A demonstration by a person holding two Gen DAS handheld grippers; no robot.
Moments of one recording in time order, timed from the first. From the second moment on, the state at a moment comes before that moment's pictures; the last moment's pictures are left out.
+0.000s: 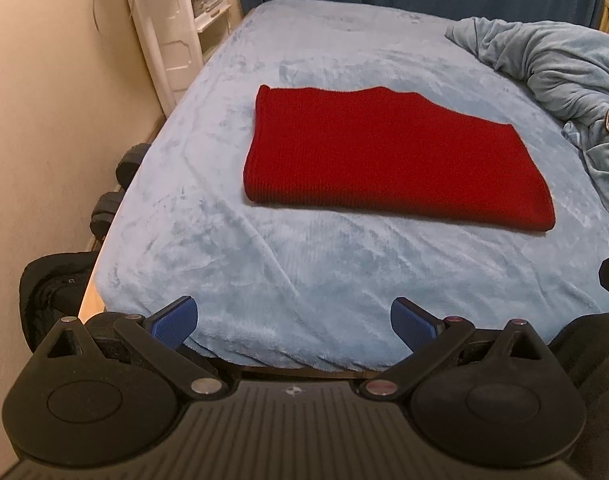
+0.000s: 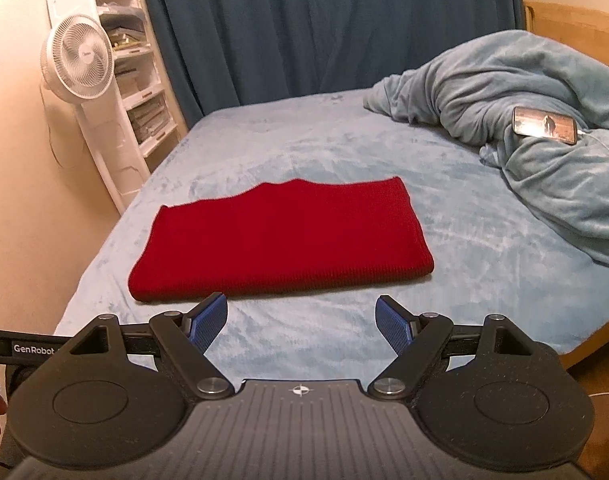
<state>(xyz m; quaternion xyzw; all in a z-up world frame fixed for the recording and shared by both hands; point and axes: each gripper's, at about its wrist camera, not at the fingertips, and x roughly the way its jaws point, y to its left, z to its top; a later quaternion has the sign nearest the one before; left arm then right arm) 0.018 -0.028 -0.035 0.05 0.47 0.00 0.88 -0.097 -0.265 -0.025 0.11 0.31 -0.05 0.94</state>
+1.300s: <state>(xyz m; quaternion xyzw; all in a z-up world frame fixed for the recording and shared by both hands) 0.228 0.101 -0.197 -0.04 0.49 0.17 0.85 0.145 -0.432 -0.181 0.43 0.37 -0.24 0.79</state>
